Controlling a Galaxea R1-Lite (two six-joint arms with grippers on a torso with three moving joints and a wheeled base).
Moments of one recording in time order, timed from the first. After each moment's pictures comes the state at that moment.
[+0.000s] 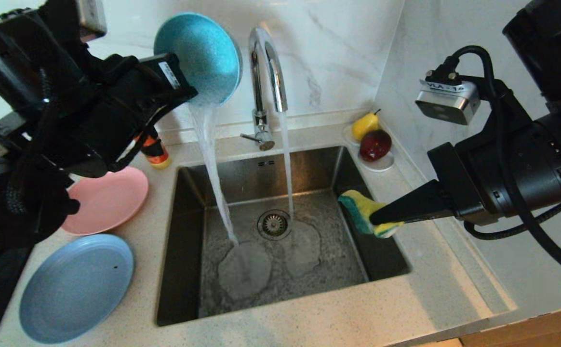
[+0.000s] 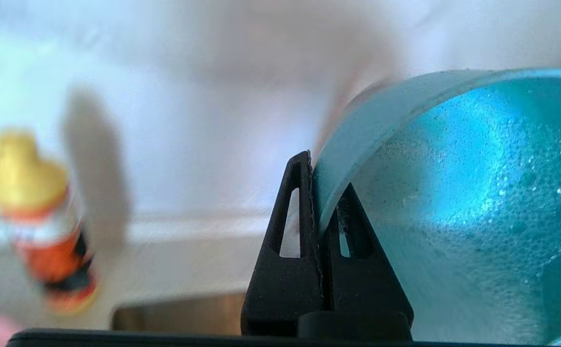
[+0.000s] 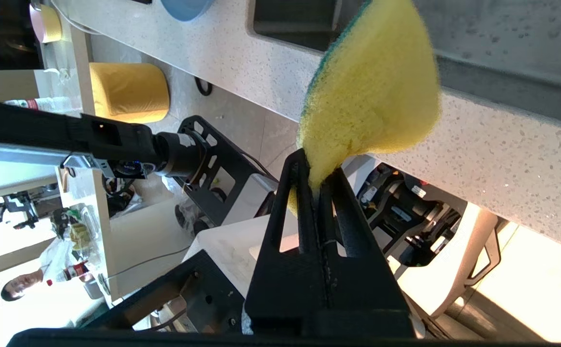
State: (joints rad) left arm -0.43 1.63 -1.11 -0.93 0.30 -0.04; right arm 0.71 1.58 -1.71 0.80 0.35 0.46
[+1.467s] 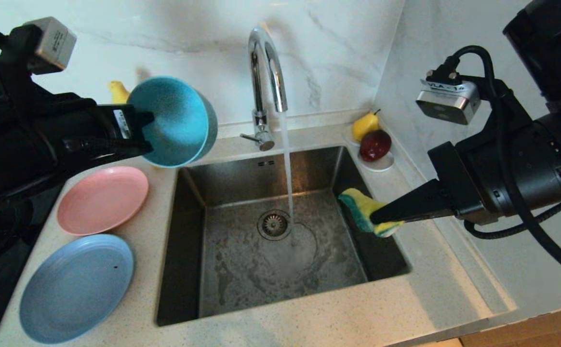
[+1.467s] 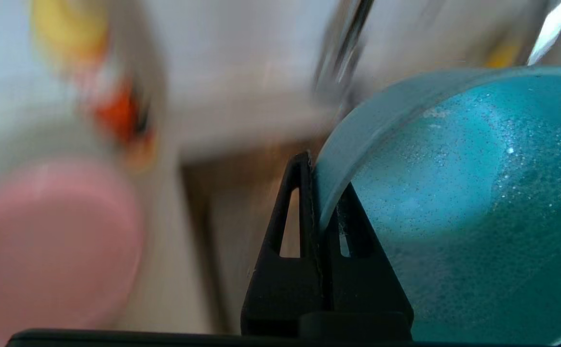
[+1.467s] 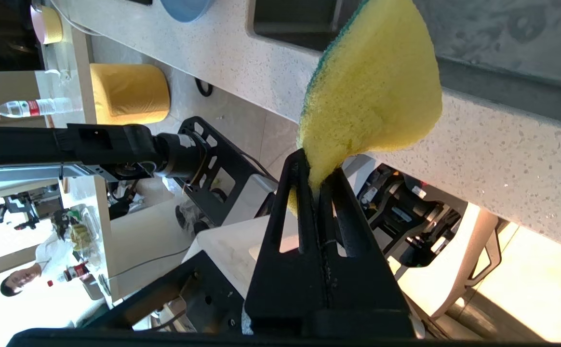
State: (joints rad) left arm -0.33 1.39 -1.07 -0.27 0.15 -0.06; right arm 0.70 1.58 -1.70 0.80 0.36 0.46
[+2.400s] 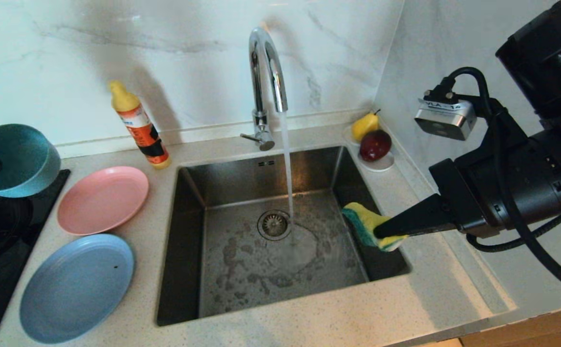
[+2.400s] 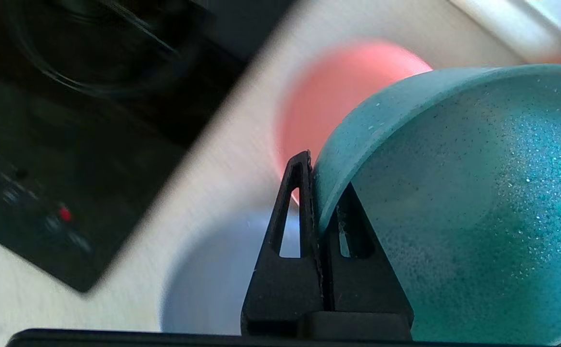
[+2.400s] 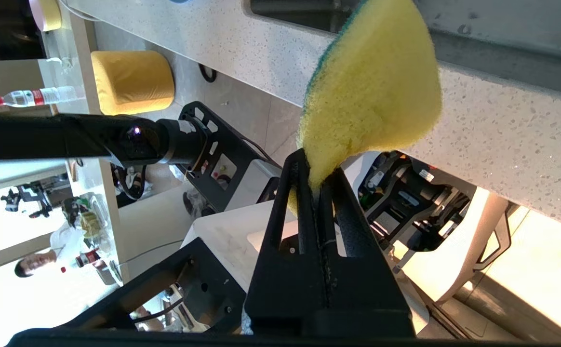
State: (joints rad) left arm 0.44 1.51 -1.31 0.29 0.06 -0.42; right arm 0.68 1.57 -1.65 0.79 0.40 0.45
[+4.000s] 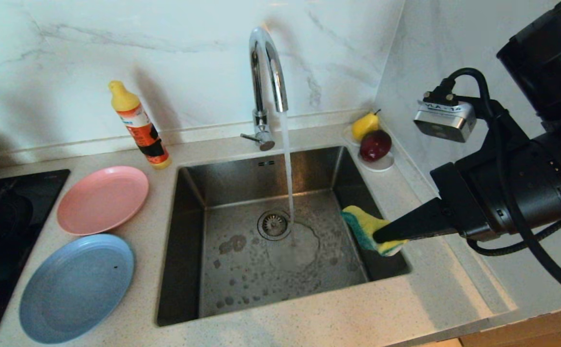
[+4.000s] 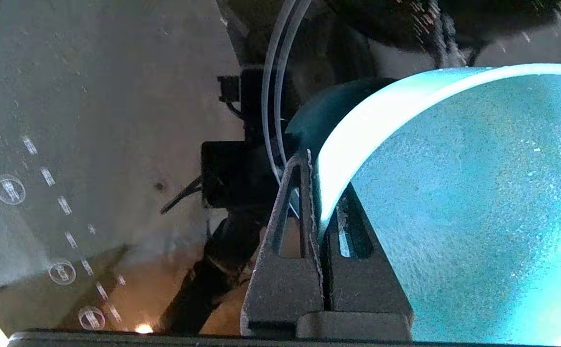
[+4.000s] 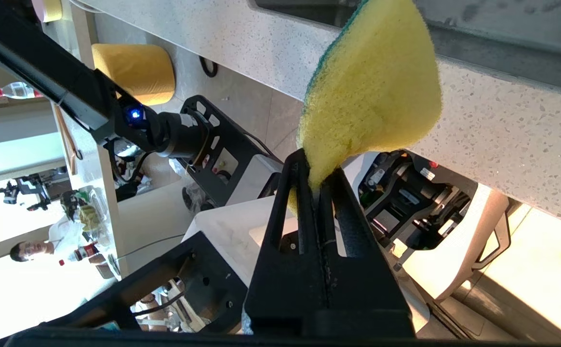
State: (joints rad) left arm 0.93 2.20 -1.71 0.37 -0.11 -0.62; right arm 0.69 1.57 -1.64 0.79 0.40 0.45
